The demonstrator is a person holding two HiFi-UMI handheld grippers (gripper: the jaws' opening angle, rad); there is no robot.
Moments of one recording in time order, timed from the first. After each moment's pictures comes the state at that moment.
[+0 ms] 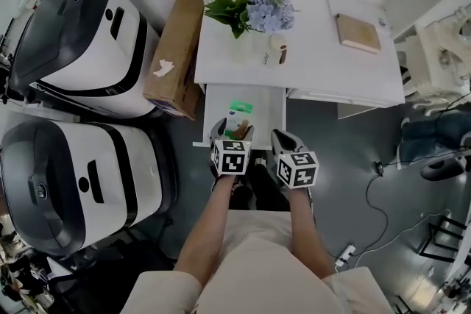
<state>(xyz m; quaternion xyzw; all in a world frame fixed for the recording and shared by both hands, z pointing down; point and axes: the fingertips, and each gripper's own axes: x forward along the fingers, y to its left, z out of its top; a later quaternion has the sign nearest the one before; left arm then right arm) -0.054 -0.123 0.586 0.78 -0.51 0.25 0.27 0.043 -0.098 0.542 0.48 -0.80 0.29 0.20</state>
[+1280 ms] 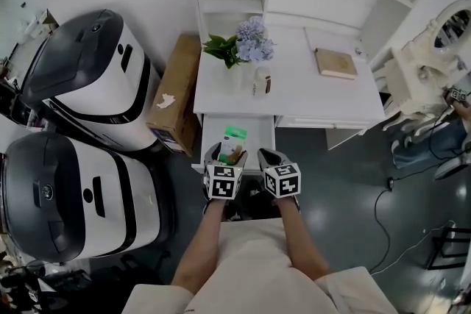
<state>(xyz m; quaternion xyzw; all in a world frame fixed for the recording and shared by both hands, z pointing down) -0.055 -0.081 0.509 0.82 -0.50 0.20 0.20 0.025 -0.076 0.509 0.47 -0.83 0.24 0.20</state>
